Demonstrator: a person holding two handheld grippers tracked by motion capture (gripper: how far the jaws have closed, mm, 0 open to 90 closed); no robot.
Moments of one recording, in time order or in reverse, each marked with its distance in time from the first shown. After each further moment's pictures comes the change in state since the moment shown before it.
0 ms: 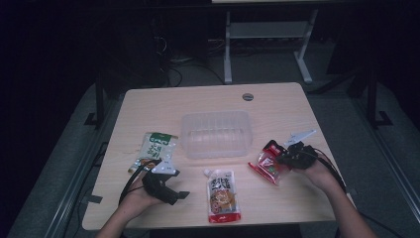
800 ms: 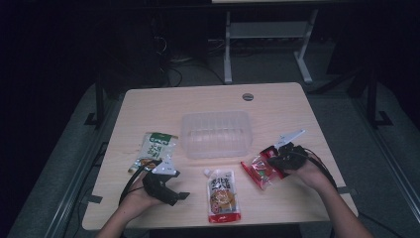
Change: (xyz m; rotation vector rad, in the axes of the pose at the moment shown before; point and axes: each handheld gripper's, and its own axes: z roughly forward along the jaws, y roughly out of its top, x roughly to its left) left arm 0.000 -0.001 0.000 0.012 -0.008 0.006; right arm 0.015 0.015 0.013 0.013 0.066 -0.054
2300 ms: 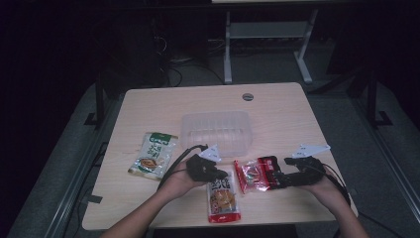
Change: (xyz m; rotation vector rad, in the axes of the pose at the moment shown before) left arm -0.022 0.105 0.072 -0.016 -0.182 0.144; right arm 0.030 -0.038 -0.039 -0.157 -0.114 0.125
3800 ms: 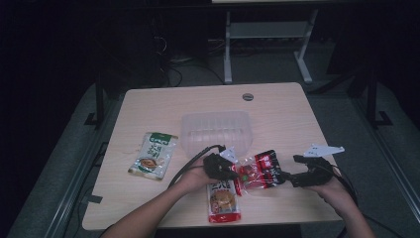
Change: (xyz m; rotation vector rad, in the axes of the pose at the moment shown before) left arm 0.016 0.010 0.050 0.112 -0.029 0.068; right arm -0.012 -0.012 -0.012 -0.092 0.012 0.077
